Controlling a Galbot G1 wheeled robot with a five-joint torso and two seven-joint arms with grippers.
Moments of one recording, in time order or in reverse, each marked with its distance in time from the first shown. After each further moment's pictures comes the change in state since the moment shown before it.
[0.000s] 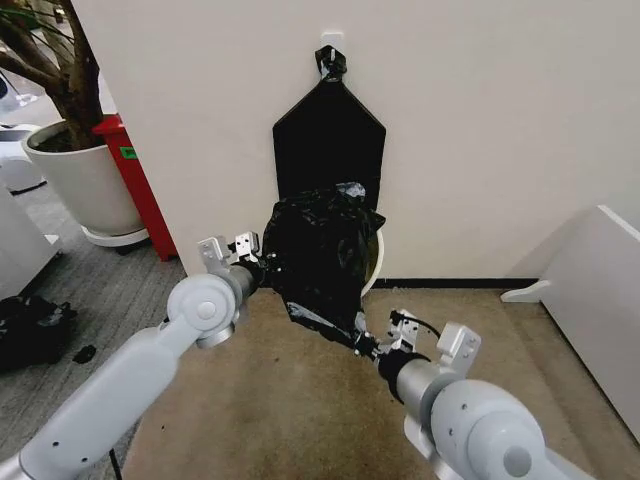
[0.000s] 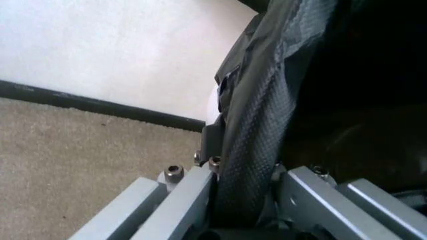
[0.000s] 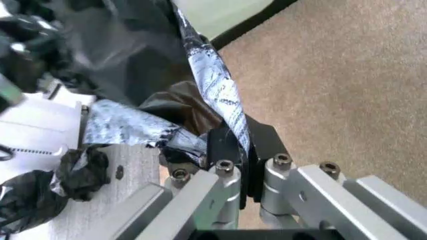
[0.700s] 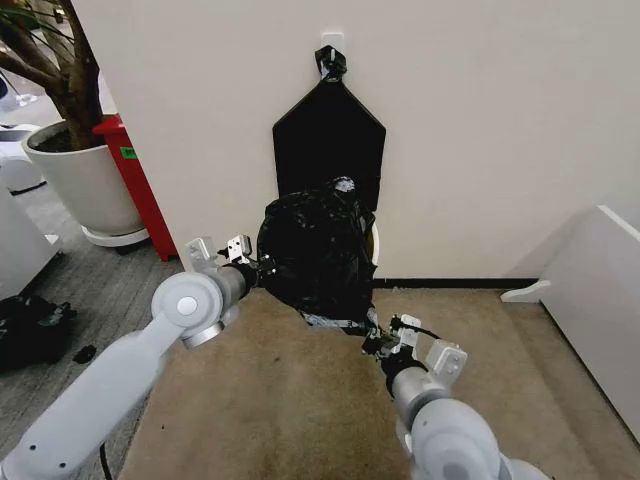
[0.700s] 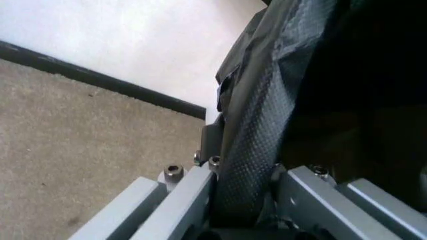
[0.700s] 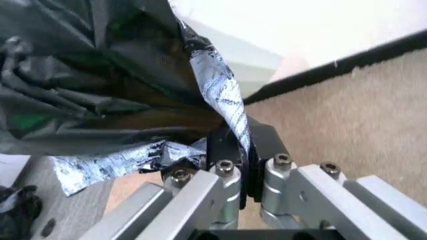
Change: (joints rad) left arm 0.017 0.011 -0.057 -0.015 -0.174 0.000 -0.045; right arm -0.117 0.020 -0.034 -0.153 -0.570 0.034 -0.285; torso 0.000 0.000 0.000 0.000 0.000
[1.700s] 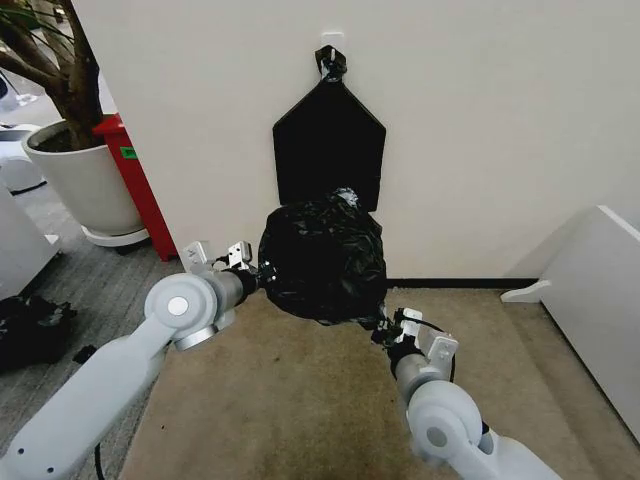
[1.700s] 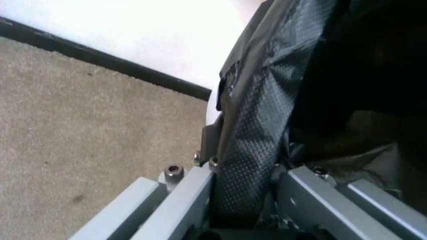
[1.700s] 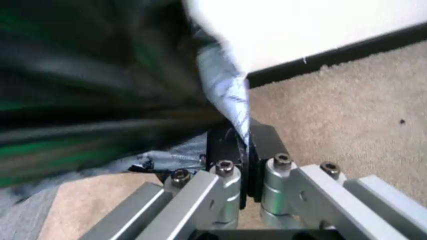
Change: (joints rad) left arm 0.034 0.010 -0.024 -0.011 -0.040 0.044 -0.004; right arm 0.037 -0.018 0.064 -0.133 0.042 -0.061 -0.051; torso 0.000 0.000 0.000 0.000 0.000
